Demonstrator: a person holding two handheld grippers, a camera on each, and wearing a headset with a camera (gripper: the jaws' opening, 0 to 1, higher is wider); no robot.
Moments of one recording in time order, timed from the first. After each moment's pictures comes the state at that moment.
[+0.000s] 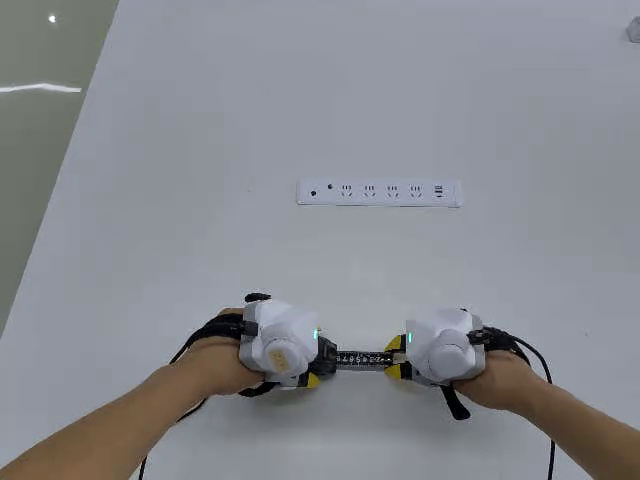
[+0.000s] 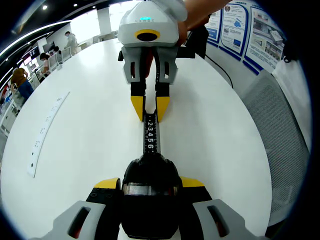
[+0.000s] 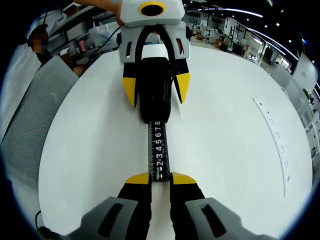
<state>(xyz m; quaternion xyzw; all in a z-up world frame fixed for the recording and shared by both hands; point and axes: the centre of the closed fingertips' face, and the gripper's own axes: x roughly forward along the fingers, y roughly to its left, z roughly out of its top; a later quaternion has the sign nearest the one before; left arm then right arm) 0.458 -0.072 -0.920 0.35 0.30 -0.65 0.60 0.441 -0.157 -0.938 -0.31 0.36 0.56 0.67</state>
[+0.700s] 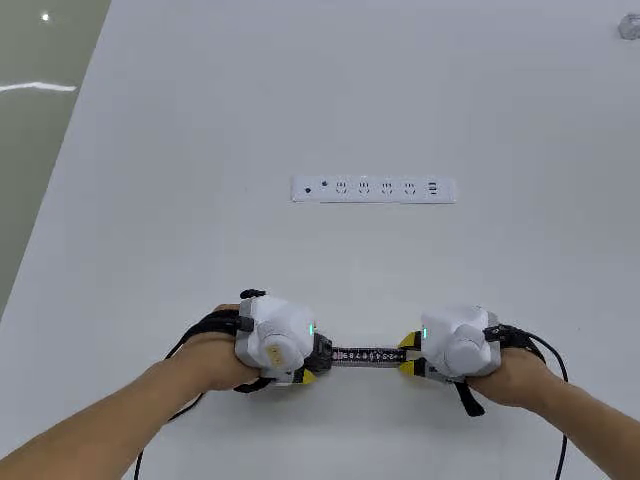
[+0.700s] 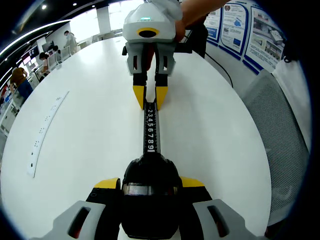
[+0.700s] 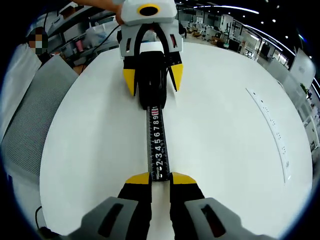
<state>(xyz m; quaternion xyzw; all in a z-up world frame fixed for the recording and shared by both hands) 0.458 -0.073 -0.921 0.36 0.30 -0.65 0.59 0.437 -0.186 -0.937 -0.30 0.38 0.55 0.68</state>
